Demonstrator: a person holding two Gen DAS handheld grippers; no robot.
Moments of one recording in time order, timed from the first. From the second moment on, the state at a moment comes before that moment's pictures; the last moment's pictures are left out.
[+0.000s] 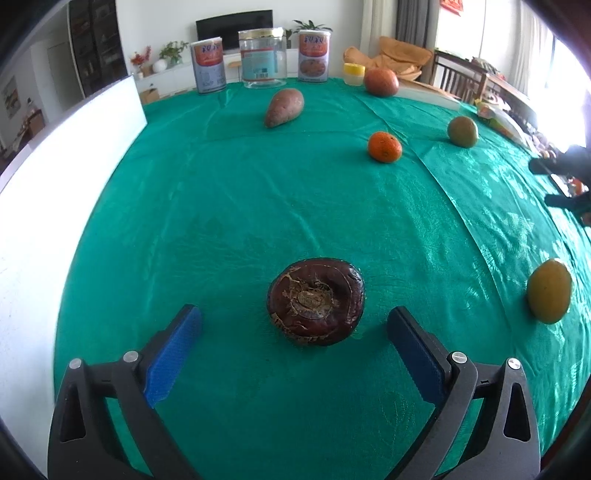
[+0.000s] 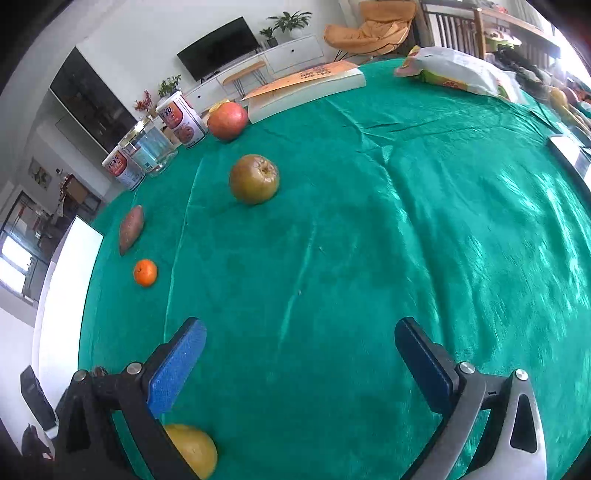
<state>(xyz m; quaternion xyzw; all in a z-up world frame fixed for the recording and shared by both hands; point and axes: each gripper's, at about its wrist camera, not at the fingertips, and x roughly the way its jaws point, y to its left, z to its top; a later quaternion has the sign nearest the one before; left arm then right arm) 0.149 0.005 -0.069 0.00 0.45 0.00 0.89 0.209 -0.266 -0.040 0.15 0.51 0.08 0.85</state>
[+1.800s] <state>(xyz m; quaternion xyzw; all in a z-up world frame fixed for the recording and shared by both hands) 0.160 -0.007 -0.059 0.02 0.45 -0.05 0.89 0.257 -0.244 -0.040 0.07 0.53 0.08 0.84</state>
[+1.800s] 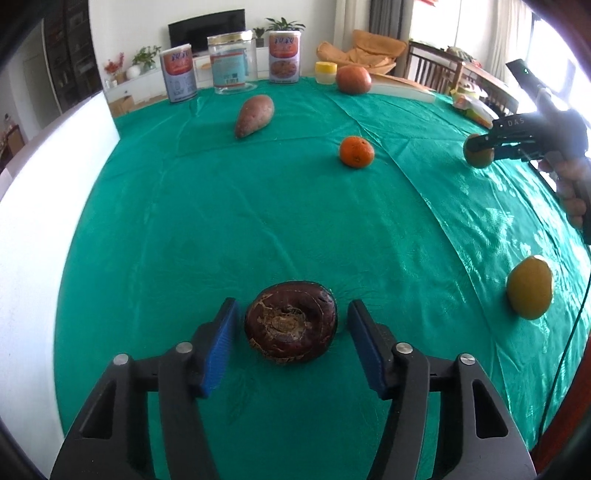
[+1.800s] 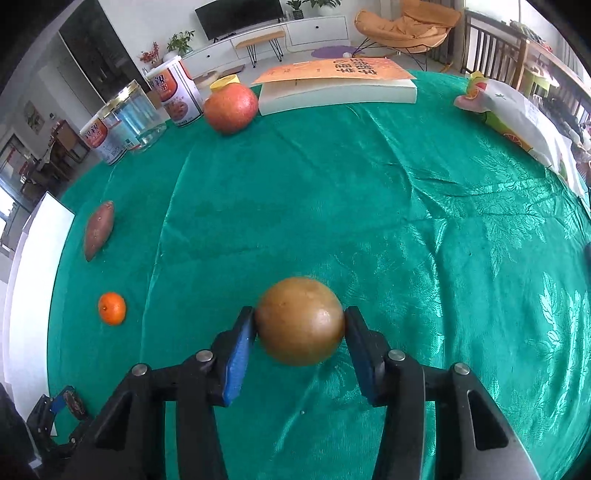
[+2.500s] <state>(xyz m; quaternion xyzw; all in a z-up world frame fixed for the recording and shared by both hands) 0.069 0.236 0.091 -0.18 0.39 0.10 0.90 0.133 0.041 0.092 0.05 0.49 0.44 0.75</state>
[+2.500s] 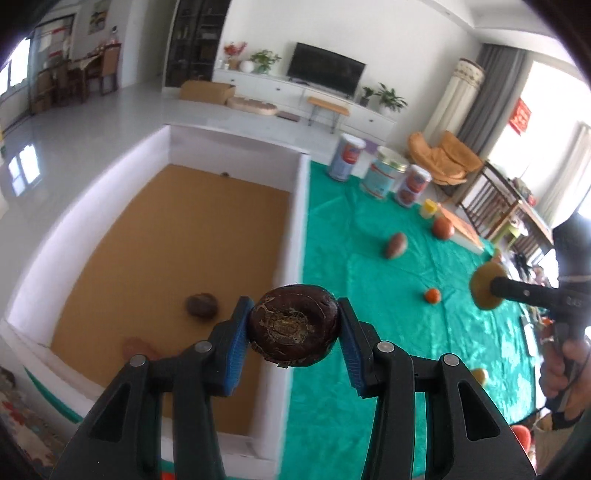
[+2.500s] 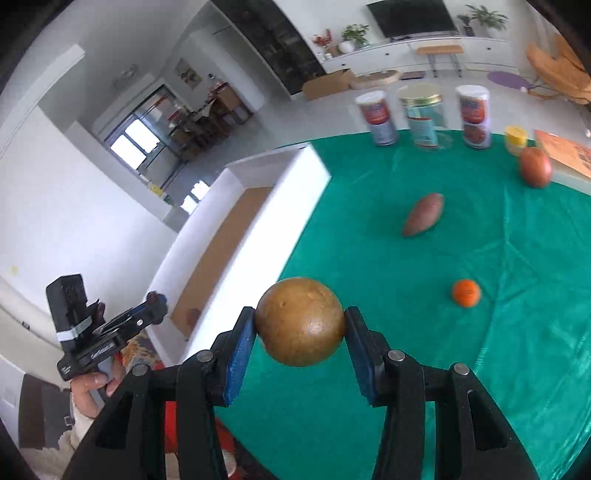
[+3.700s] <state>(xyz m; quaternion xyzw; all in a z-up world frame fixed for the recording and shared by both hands) 0.105 0.079 0.049 -0.07 0.40 0.01 0.91 0.086 -0.032 0.084 -0.05 0.37 0.26 0.89</state>
